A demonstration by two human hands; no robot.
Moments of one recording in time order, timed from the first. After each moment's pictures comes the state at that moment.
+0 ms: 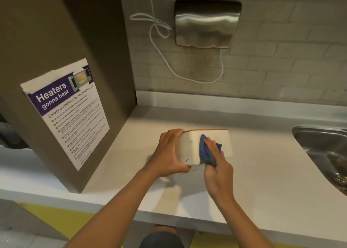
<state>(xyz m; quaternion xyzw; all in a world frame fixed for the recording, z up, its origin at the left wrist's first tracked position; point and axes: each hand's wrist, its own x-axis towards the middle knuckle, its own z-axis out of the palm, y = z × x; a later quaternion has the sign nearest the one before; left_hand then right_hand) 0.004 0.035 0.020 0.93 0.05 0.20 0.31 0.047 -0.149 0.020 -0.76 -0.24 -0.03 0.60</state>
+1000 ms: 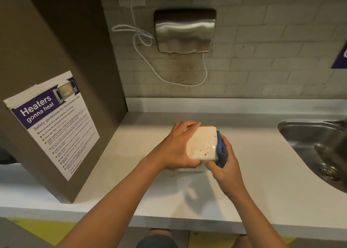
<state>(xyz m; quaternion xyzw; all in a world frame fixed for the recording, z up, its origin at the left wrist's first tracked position) 0.031 -0.016 0.089 0.97 -0.06 0.15 0.21 0.074 -0.208 0.040 -0.66 -0.27 0.06 0.70</state>
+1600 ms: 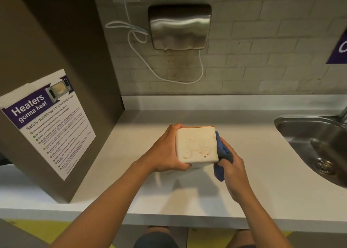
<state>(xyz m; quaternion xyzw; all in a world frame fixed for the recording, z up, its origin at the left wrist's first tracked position) 0.019 -0.005 0.070 0.94 -0.01 0.12 0.33 0.075 -0.228 0.041 -0.68 -0.19 0.12 0.70</state>
